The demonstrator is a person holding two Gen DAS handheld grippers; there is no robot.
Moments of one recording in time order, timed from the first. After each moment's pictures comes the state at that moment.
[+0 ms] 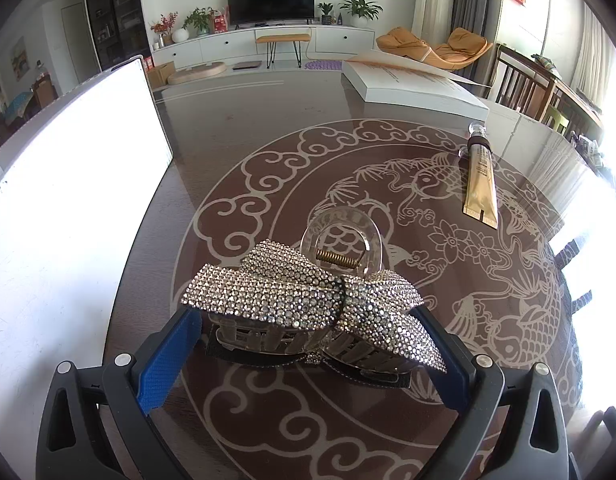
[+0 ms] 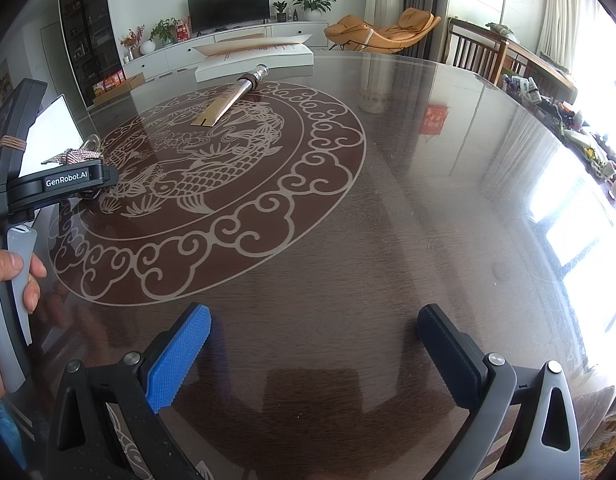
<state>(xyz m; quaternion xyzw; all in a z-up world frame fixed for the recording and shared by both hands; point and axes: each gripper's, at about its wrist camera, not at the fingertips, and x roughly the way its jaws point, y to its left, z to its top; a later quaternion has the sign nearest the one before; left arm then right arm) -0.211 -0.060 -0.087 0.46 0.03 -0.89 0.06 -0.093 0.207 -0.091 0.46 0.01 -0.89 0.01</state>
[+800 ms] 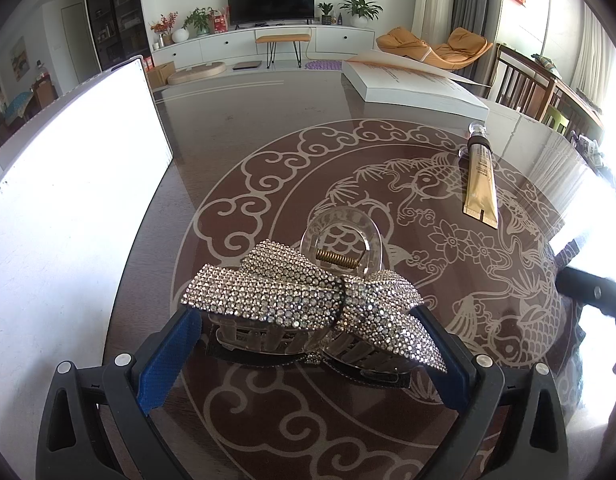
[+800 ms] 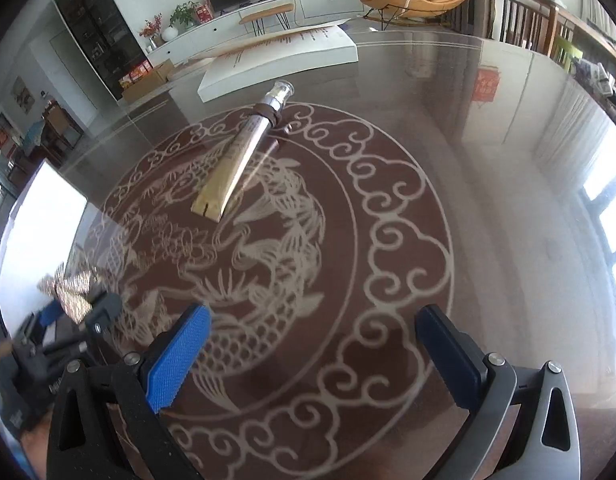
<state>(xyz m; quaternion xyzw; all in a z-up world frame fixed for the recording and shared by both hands) -0.211 -0.060 -0.087 0.46 0.03 -0.89 0.06 -0.263 0.195 -0.081 0.53 -0.07 -0.84 0.10</state>
